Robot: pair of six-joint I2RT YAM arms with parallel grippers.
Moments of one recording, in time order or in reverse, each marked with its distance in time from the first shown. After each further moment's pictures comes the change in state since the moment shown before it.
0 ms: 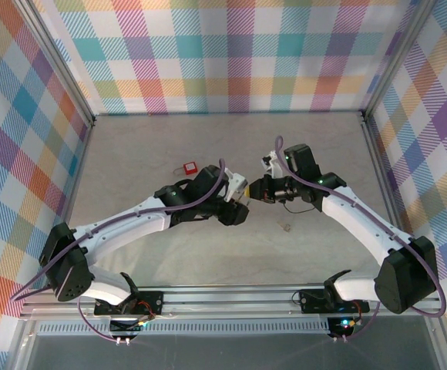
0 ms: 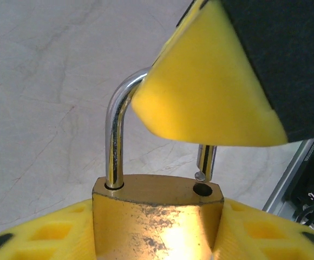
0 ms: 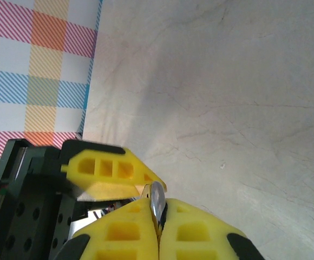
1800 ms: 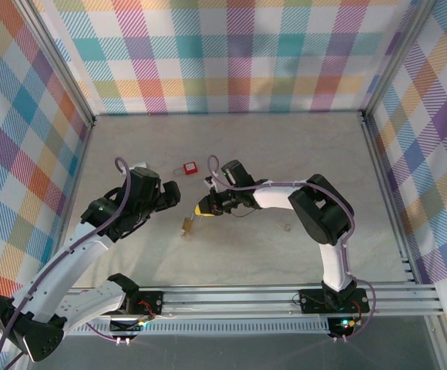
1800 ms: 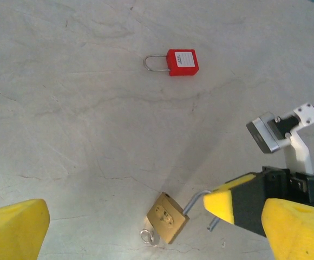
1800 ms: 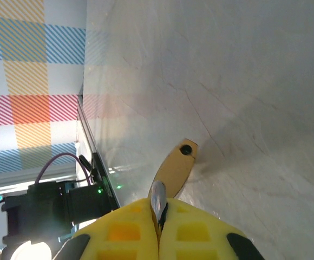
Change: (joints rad) left arm 0.349 -0.441 -0.117 -0.380 -0.450 -0.415; right arm 0.260 0.716 0.149 0.585 -0.168 0.156
